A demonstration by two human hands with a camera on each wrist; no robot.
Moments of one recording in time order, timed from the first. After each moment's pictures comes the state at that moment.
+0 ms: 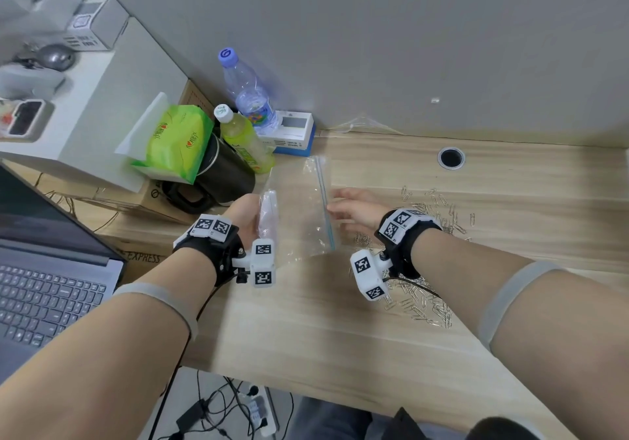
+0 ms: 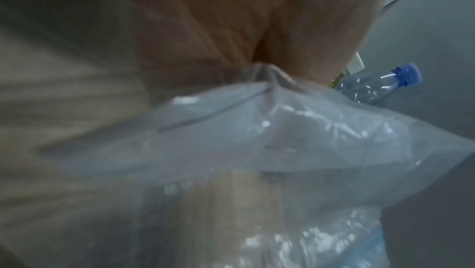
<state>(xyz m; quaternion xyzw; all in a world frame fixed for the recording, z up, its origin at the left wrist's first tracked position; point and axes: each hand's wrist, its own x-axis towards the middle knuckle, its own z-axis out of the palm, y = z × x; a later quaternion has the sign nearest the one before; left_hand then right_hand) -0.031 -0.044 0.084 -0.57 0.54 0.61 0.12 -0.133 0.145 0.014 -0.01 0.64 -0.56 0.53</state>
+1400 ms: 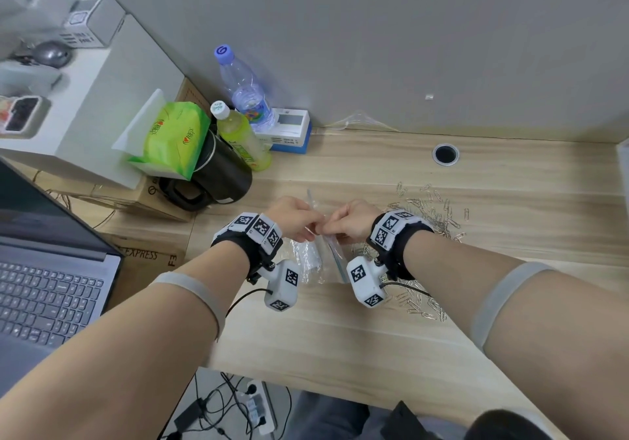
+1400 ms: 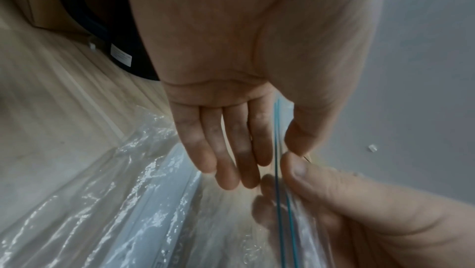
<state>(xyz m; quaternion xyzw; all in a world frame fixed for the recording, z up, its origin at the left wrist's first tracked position) -0.043 0.004 0.065 -0.35 0.76 0.48 0.27 -0.109 0.156 0.032 -0.07 0.69 -0.49 0.53</state>
